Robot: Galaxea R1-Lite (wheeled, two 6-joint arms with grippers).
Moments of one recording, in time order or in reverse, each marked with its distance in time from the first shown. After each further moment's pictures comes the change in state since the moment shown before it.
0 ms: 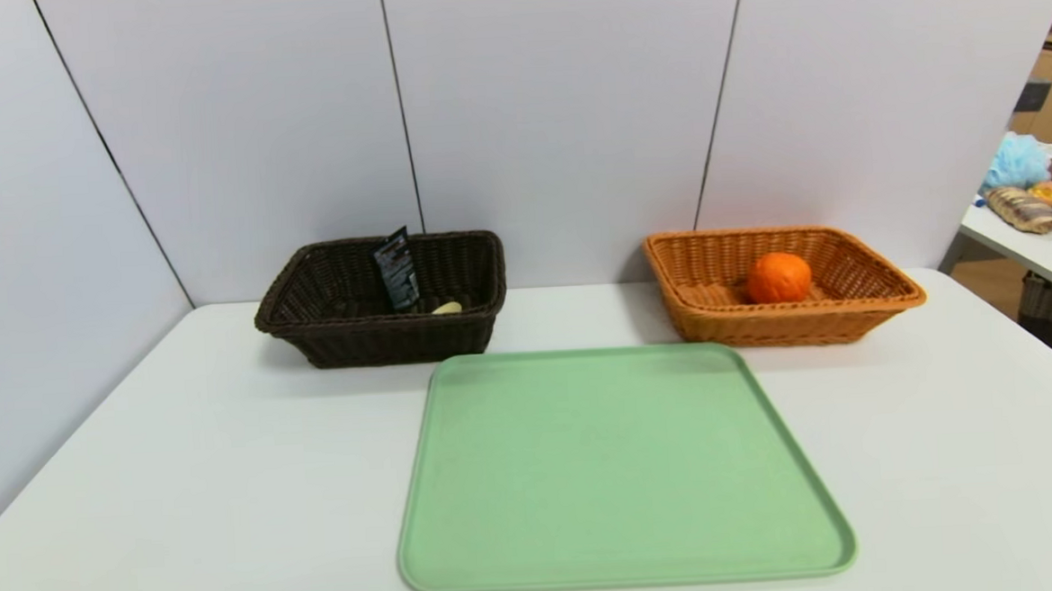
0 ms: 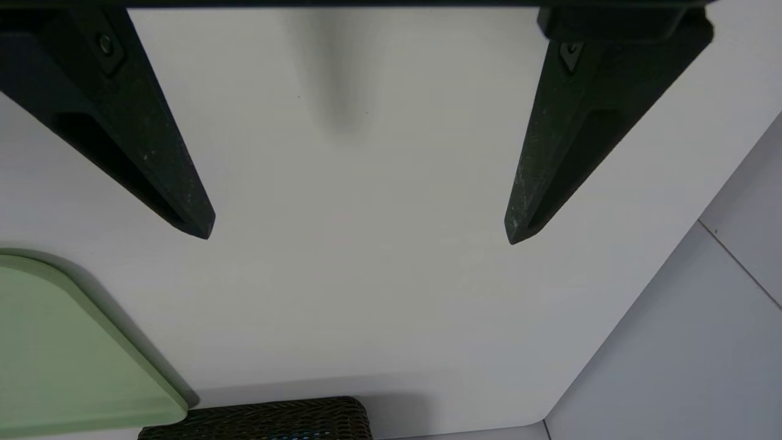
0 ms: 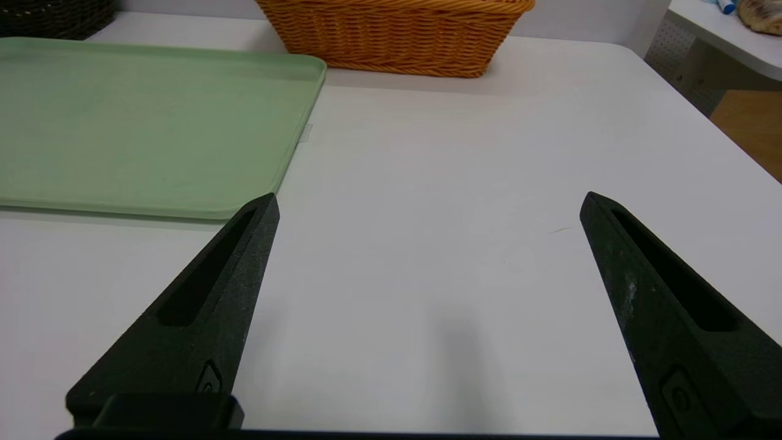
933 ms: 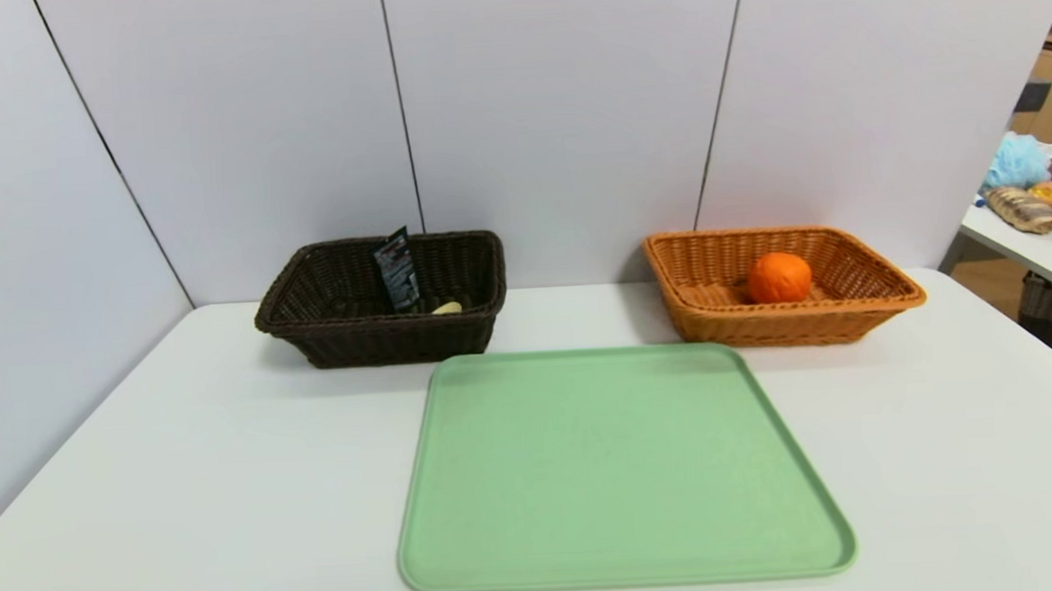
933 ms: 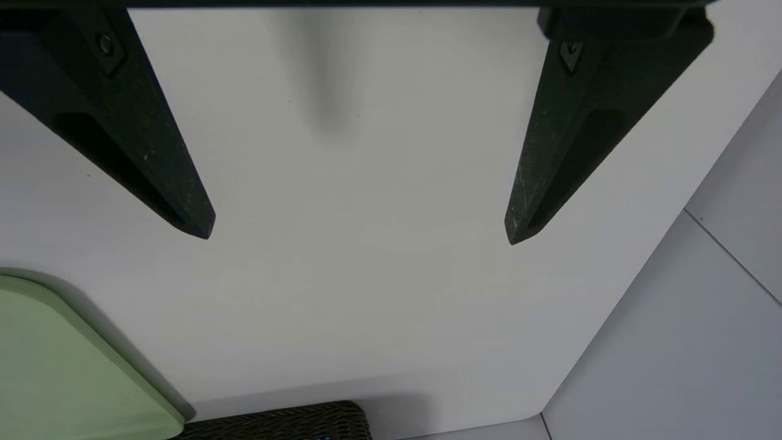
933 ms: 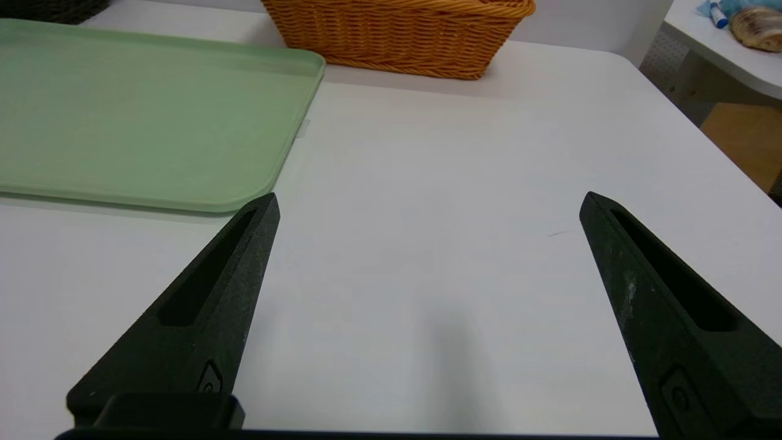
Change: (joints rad) left arm 0.000 0.000 0.000 0.003 -0.003 0.048; right arm 0.000 0.000 -0.001 -0.001 0.003 -0.025
